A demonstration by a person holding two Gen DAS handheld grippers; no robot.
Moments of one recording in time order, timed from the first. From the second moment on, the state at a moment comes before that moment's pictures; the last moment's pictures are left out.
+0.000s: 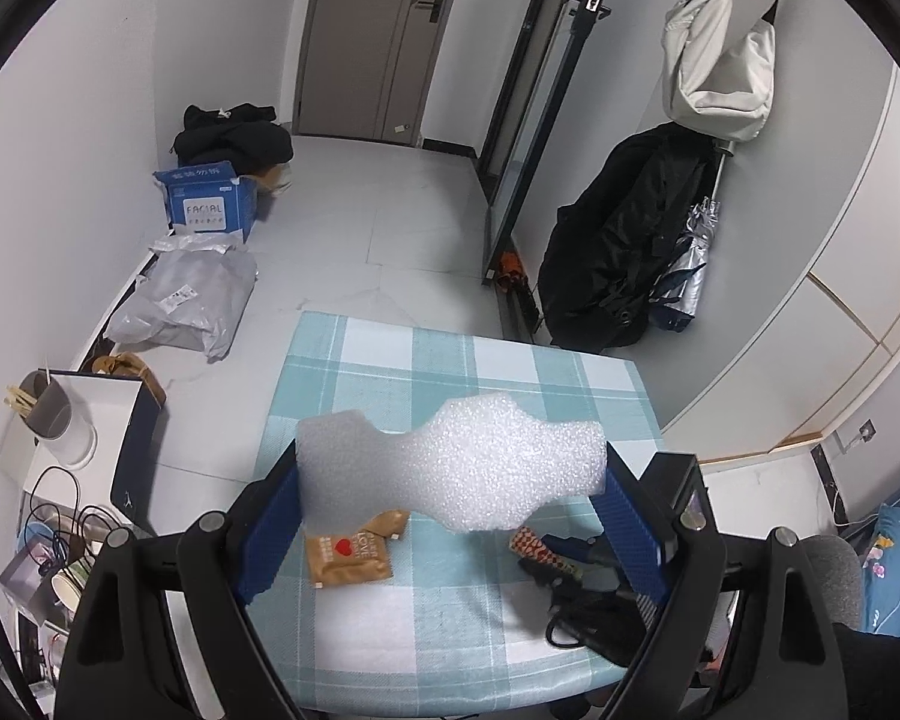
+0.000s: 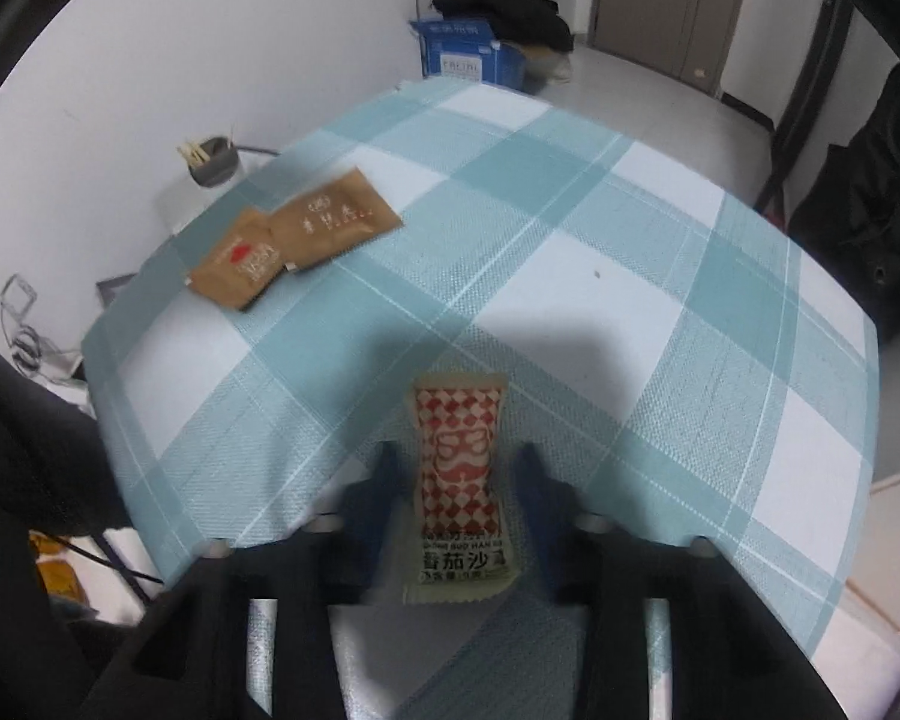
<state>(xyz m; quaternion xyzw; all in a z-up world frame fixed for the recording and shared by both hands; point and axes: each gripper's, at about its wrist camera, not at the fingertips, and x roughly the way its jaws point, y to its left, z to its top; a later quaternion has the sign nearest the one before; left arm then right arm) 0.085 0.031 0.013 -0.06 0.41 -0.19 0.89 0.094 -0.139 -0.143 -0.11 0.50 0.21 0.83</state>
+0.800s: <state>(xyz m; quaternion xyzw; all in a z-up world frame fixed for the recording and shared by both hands) 0.080 -0.022 0.026 -0.05 0.40 -0.23 0.88 0.062 -0.225 -0.032 0.05 0.42 0.22 0.88</state>
